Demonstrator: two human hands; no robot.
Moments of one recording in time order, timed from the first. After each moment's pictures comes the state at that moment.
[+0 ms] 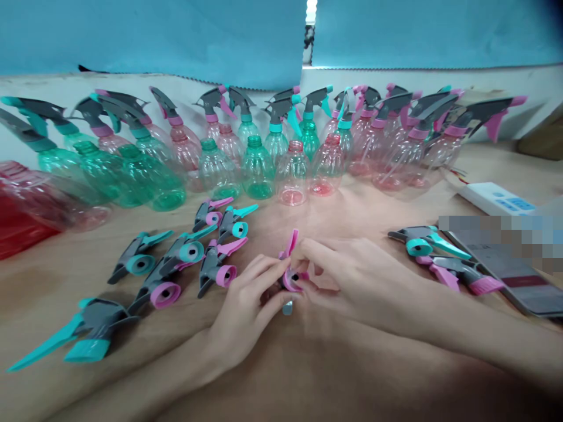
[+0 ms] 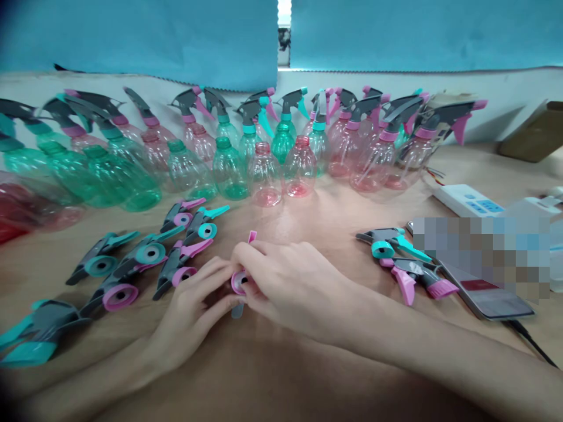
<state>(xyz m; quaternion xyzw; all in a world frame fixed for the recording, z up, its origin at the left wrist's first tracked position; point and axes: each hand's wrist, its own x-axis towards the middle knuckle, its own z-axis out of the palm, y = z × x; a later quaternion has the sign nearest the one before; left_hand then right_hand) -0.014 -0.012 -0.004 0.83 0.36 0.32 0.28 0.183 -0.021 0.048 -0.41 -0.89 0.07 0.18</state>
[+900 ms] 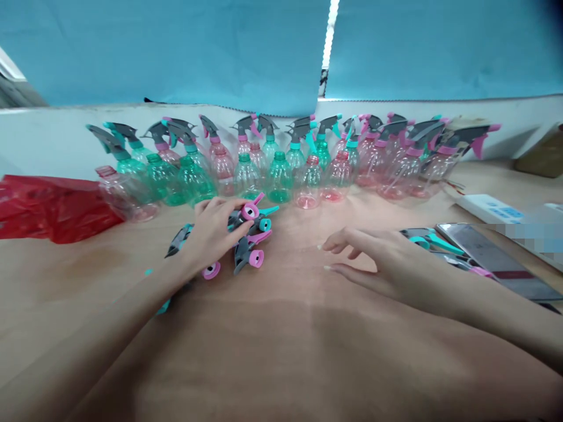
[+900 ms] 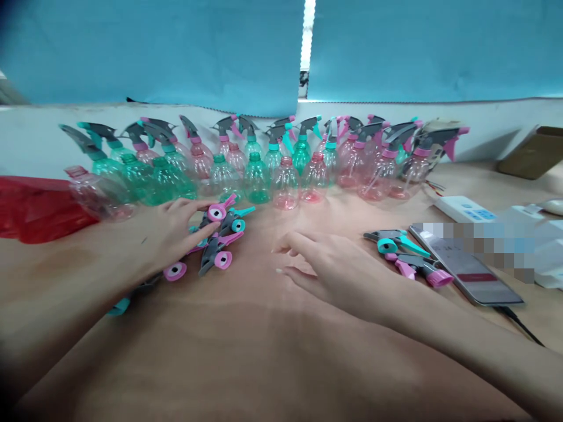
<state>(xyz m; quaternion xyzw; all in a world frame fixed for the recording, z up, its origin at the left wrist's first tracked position) -0.084 0.034 0.052 0.84 0.49 0.20 -0.08 0.195 -0.050 0.057 -0.45 -0.87 0.07 0.17</state>
